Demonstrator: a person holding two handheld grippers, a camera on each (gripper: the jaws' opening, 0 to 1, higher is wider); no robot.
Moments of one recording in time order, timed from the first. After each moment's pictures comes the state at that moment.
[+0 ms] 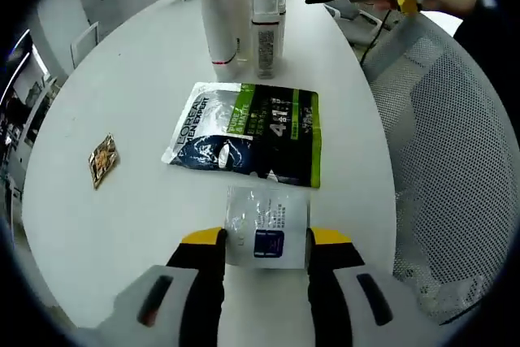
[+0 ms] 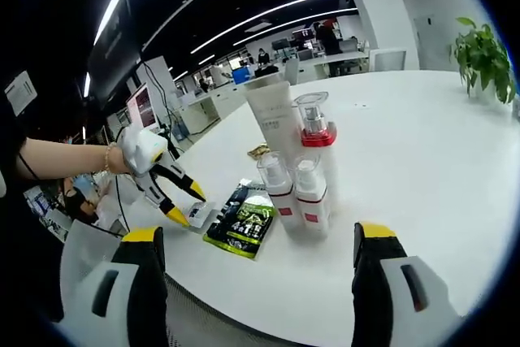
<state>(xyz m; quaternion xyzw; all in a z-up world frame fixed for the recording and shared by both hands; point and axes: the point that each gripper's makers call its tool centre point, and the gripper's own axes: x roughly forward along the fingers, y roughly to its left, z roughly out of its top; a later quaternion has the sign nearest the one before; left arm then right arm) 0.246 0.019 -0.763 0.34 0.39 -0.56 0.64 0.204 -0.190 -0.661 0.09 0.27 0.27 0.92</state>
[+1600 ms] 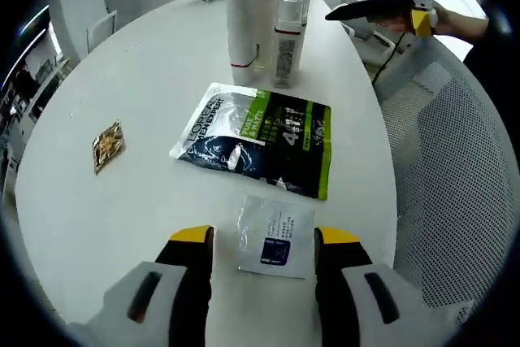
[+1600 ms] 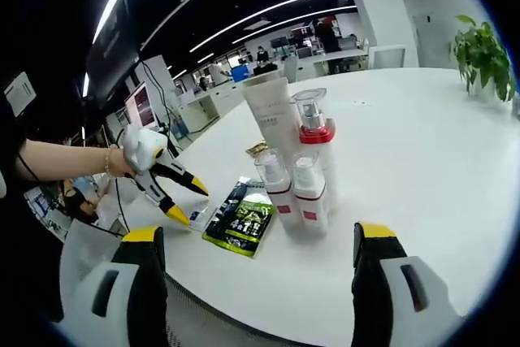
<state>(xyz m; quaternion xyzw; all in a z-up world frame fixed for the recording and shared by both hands) 0.257 0.013 -0.755 0.24 0.40 -0.52 0.71 0.204 -0.191 -0.664 0.09 0.27 0.27 0.92</state>
